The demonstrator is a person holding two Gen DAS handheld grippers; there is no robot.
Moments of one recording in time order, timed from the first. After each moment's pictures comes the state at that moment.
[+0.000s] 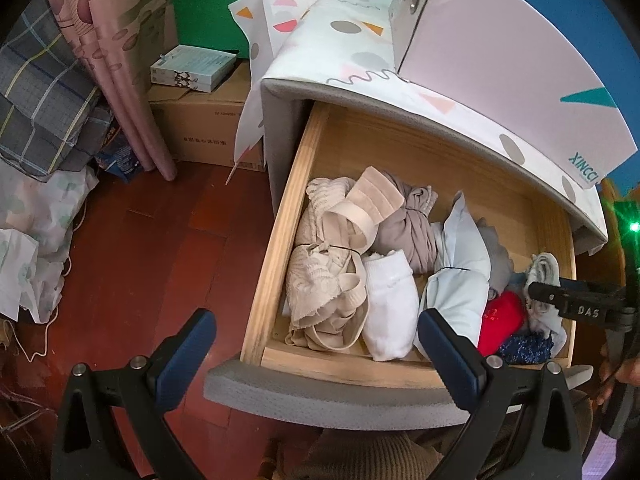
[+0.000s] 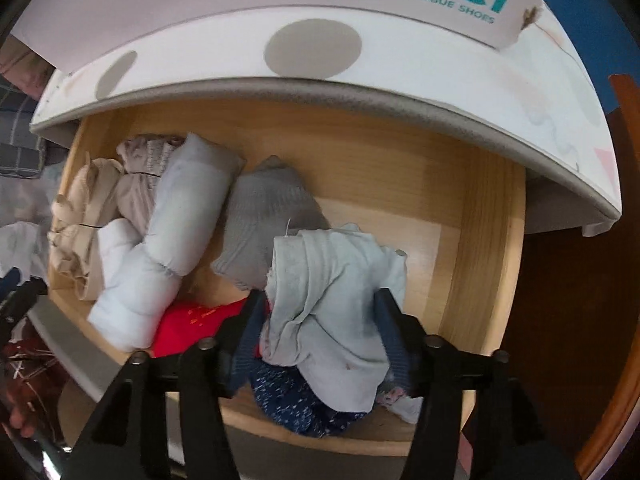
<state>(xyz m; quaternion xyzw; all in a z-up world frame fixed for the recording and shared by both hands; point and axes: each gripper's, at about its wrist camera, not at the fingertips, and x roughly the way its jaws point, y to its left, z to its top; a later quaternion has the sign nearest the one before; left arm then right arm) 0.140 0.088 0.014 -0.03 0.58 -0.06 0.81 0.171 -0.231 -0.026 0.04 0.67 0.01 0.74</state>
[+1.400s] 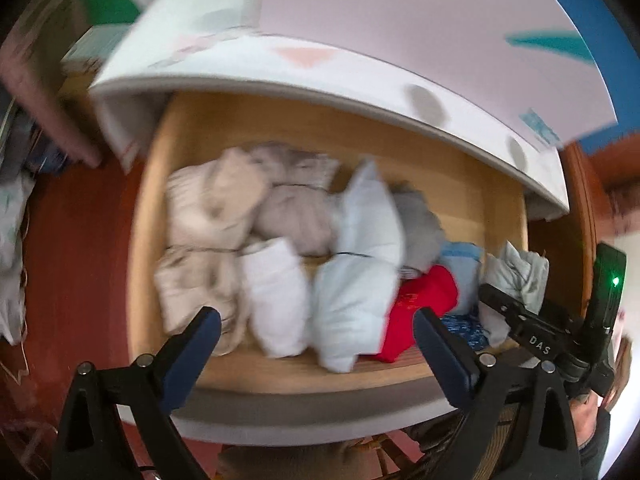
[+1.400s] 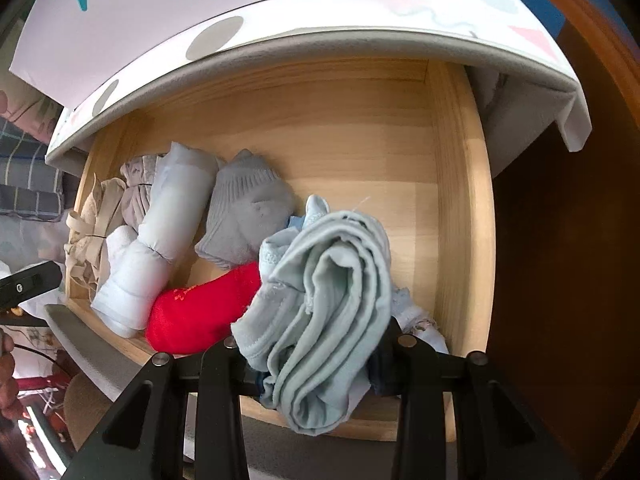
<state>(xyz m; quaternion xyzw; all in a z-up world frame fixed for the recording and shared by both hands) 0.171 -0.006 0.002 -0.01 0.66 -0.17 0.73 0.111 -0.244 -0.046 0.14 0.63 0.01 0.77</state>
